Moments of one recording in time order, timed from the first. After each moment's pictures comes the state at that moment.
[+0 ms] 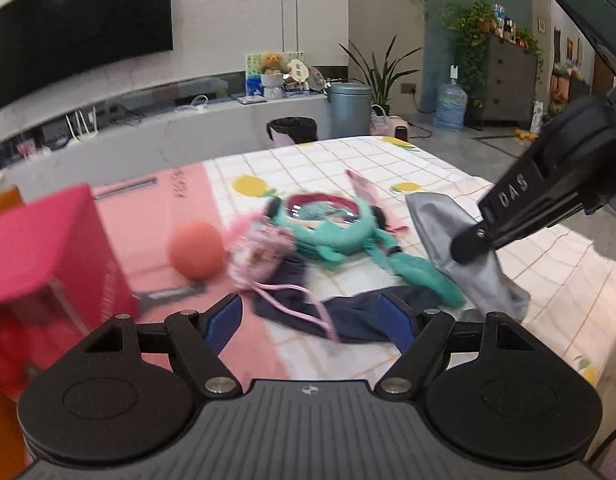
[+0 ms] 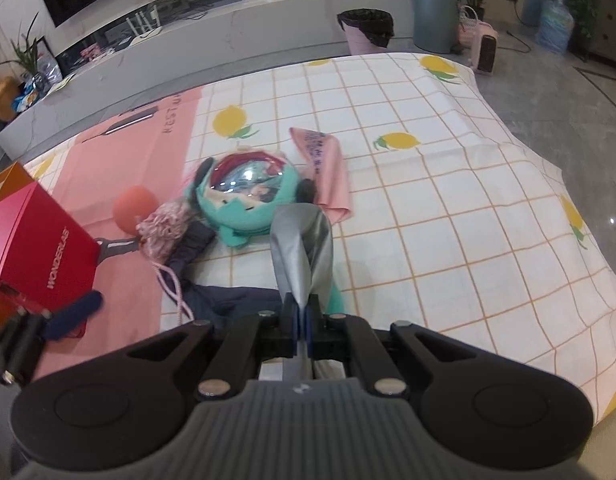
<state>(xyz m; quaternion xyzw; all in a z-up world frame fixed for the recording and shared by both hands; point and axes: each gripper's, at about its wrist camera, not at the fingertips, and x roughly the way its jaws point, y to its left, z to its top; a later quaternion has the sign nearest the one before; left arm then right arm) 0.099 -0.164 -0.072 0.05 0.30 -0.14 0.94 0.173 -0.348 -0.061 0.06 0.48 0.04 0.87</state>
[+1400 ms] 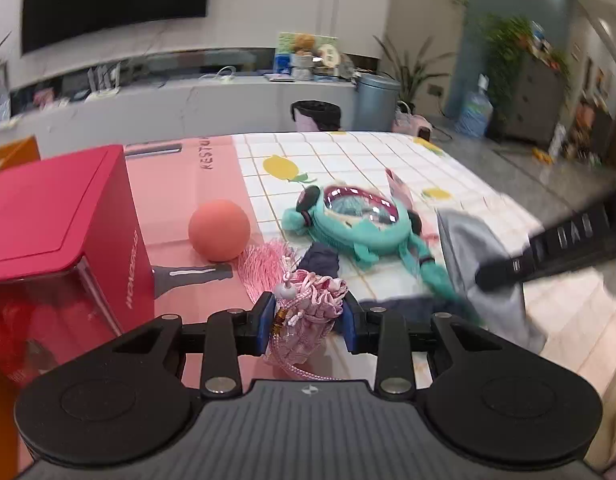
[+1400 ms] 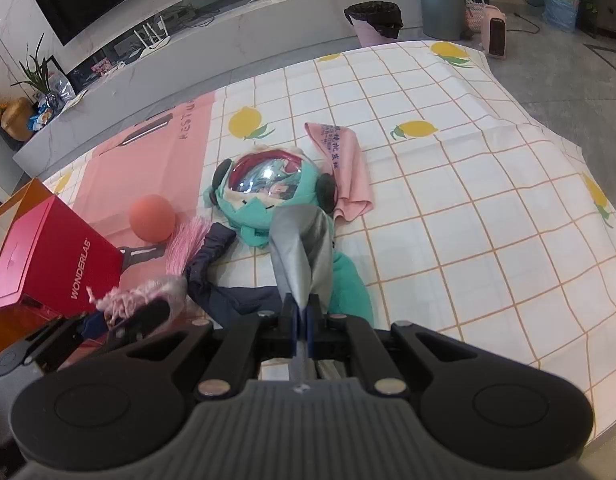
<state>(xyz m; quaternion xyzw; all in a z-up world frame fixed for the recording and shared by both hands) 0.108 -0.133 -0.062 0.00 0.33 -0.11 0.94 0.171 -0.348 -0.065 0.11 0.48 0.06 0.87</state>
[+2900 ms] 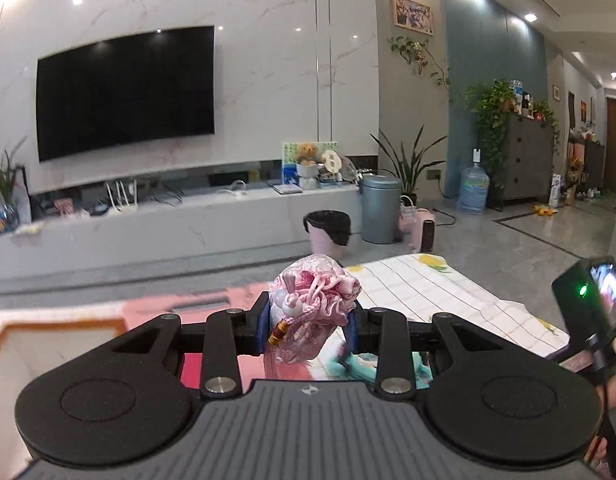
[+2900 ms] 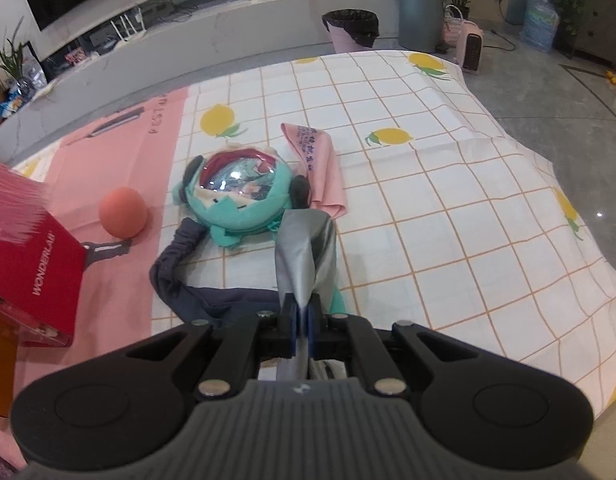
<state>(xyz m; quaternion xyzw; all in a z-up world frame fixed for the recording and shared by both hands) 0.080 -0.093 0.061 0.03 0.18 -0.10 0.98 0.171 -0.336 -0.067 0.06 0.48 0.01 0.87</state>
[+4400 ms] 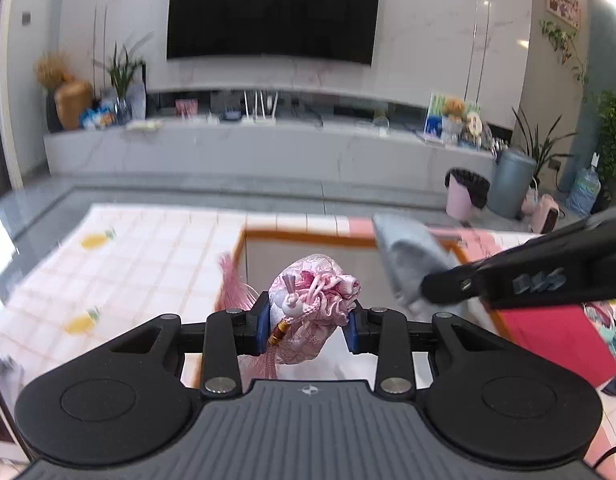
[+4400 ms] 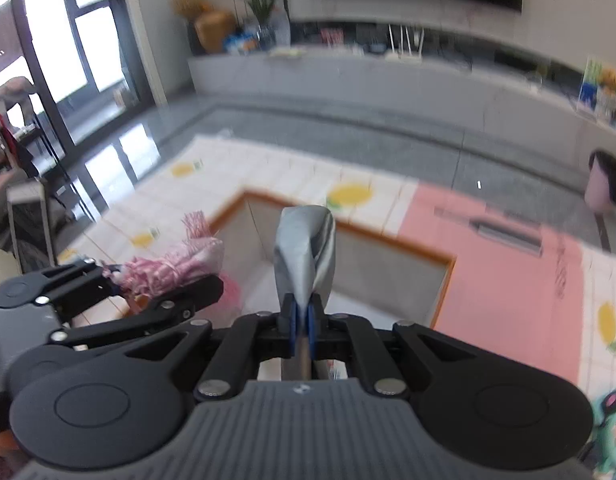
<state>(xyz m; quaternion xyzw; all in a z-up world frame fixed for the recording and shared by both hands) 0.111 0.169 0.009 -0.06 0.29 0.04 0.95 0.213 0.050 0.005 -0.07 0.41 0.32 0.85</state>
